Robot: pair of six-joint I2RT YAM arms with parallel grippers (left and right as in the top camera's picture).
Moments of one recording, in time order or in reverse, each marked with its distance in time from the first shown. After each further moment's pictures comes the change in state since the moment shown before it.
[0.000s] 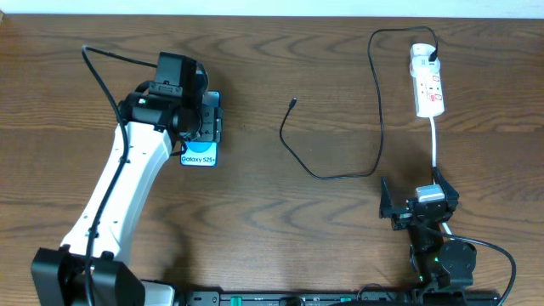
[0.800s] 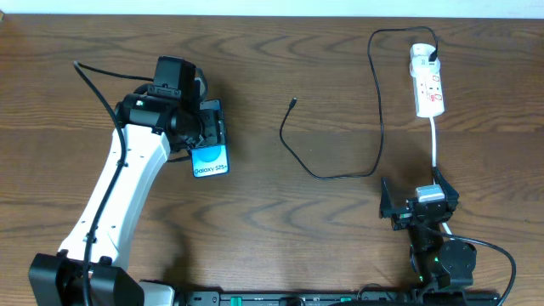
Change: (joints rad) left arm 0.000 -0.016 0.000 -0.079 0.113 -0.217; right arm 0.000 0.000 0.000 0.000 0.000 0.000
